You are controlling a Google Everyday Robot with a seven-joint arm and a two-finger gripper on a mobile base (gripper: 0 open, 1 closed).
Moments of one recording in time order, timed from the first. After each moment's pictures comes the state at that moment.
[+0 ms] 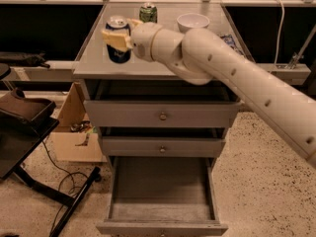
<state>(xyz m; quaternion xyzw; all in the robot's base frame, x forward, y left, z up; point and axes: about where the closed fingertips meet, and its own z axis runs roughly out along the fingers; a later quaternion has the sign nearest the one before) 0.703 0.121 0.966 -0.35 0.60 0.33 0.63</state>
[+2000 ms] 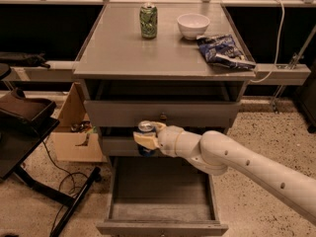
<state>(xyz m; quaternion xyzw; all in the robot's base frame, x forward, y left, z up) 0.596 0.053 0.656 -0.32 0.72 0.36 0.51</state>
